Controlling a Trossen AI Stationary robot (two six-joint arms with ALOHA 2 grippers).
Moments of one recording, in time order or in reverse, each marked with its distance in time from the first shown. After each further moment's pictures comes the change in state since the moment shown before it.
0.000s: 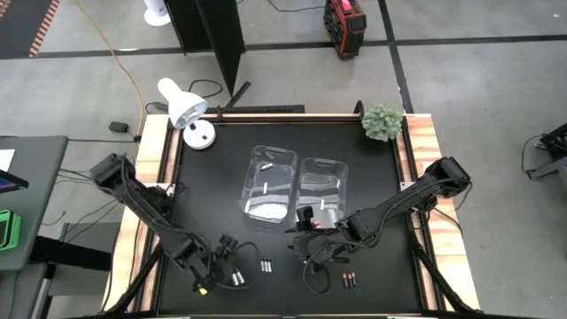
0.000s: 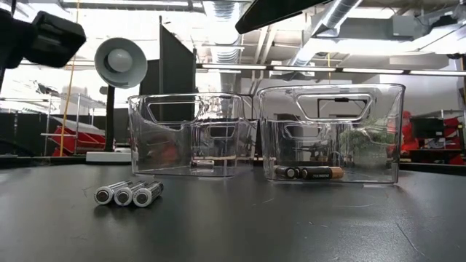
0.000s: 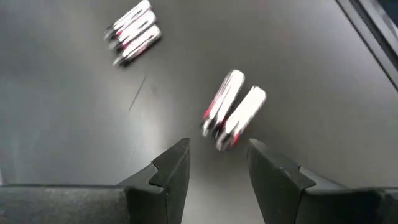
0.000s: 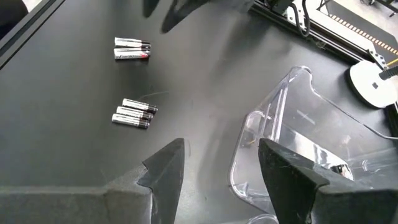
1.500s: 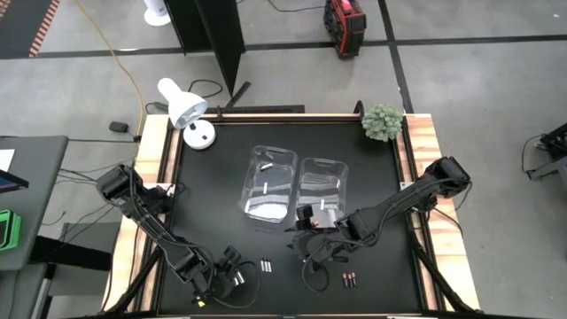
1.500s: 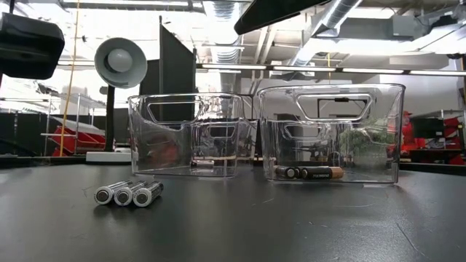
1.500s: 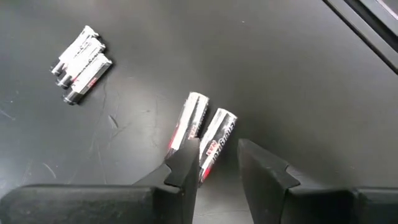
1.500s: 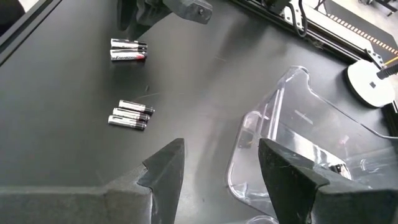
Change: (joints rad) left arm -0.073 0.116 0.004 0.115 -0.048 0.100; right arm -0.007 0.000 0.000 0.004 0.000 -0.001
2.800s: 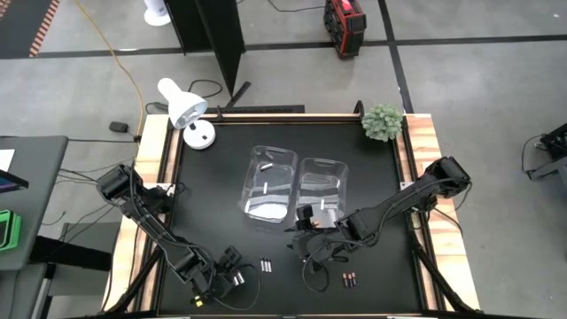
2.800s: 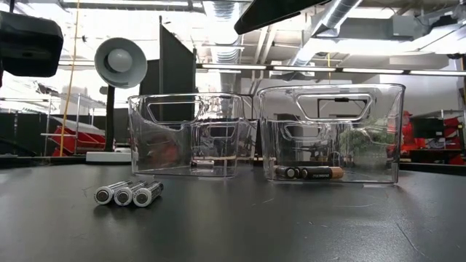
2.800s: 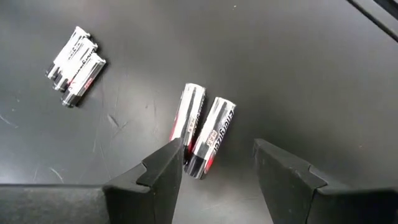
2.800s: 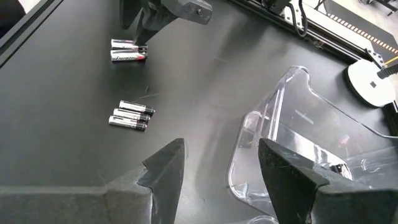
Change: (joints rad) left arm 0.000 0.000 0.000 -0.025 0.006 0.087; right arm 0.000 0.000 0.000 0.001 0.000 0.004
